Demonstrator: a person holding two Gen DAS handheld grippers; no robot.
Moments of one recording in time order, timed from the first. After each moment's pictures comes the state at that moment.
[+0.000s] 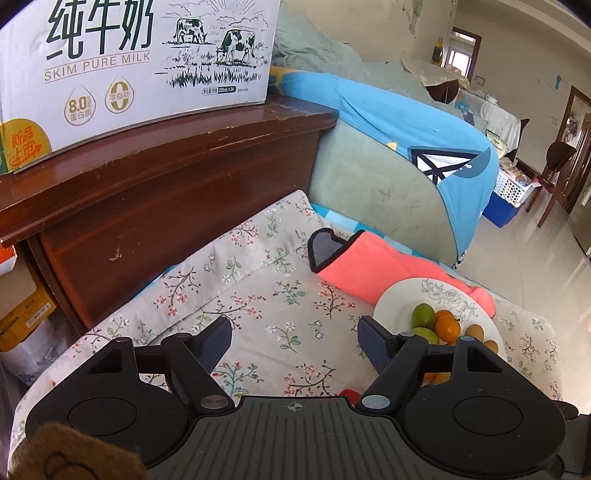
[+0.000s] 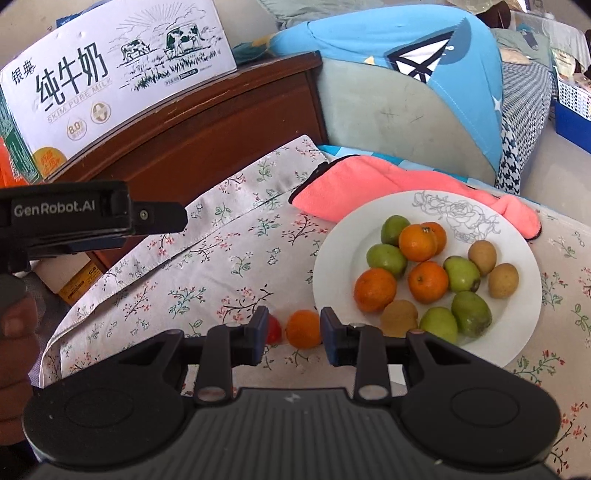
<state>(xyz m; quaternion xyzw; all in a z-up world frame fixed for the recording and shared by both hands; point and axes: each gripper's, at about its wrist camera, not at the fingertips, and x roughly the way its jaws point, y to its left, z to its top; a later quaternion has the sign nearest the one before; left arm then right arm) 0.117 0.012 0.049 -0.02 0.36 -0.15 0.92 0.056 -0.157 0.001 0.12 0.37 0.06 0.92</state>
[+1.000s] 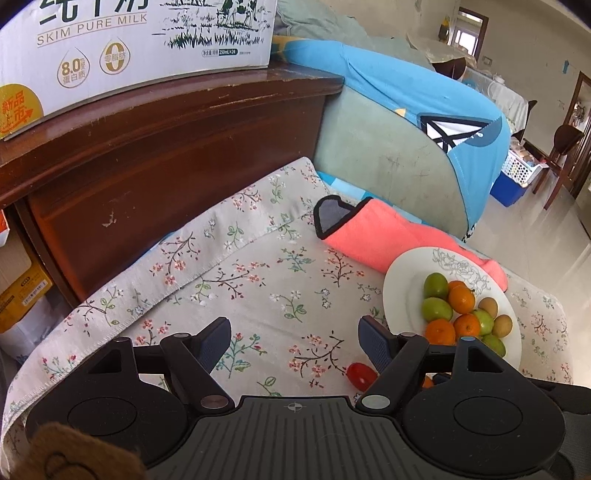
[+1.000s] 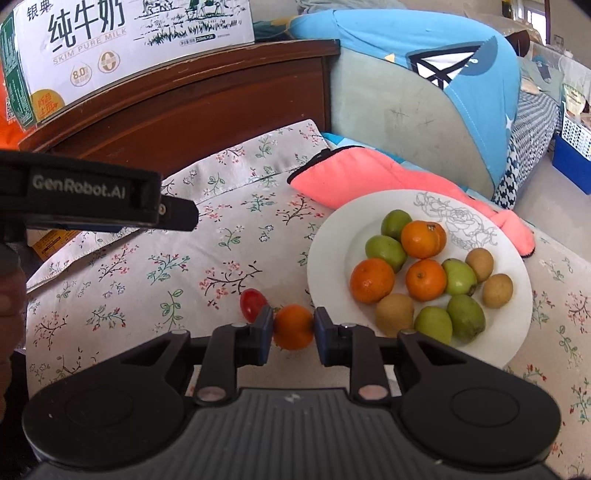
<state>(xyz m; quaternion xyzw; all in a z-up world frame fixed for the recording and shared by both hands) 0.120 0.006 0.023 -0.01 0.39 -0.15 0.91 0.052 -0.142 -0.003 0.05 0.39 0.04 0.92</state>
